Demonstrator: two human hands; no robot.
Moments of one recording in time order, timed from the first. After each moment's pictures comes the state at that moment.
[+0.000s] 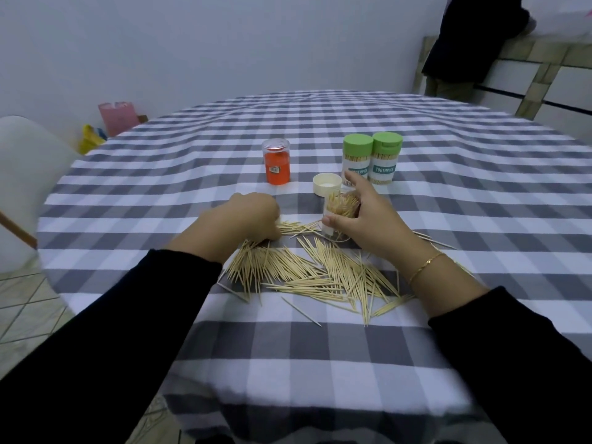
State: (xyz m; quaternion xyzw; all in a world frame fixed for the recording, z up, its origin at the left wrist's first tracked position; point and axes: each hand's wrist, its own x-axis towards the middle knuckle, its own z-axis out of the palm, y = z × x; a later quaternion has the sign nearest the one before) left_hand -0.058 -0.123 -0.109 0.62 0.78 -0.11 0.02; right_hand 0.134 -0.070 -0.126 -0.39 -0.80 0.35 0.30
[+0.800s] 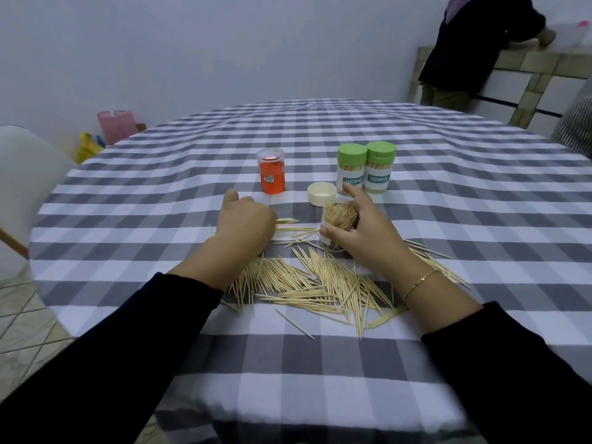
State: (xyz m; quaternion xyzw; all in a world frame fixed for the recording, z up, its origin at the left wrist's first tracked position) left_hand -0.060 -0.120 -0.130 0.61 0.77 -0.08 -0.19; right_hand 0.138 -0.072 -0.134 -0.38 -0.81 0.32 0.33
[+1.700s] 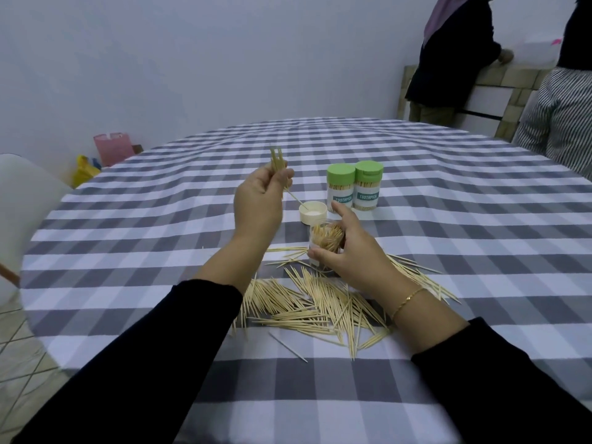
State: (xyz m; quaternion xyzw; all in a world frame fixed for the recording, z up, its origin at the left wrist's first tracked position) left_hand -0.018 -0.102 -0.090 0.42 0.59 0.68 0.14; right_hand 0.135 -0.069 -0.138 -0.37 -0.80 0.34 0.32
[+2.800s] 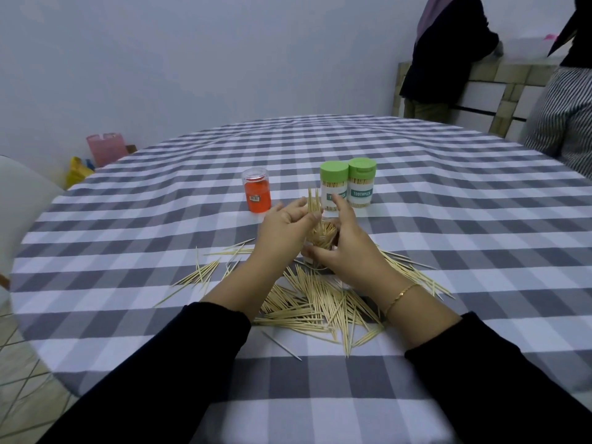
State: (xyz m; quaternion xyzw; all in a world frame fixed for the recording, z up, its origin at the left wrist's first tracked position) left_hand 0.010 -0.107 -0.124 0.49 0.63 0.55 0.25; right_hand 0.133 -0.065 -0.144 -0.36 -0.79 0.36 0.34
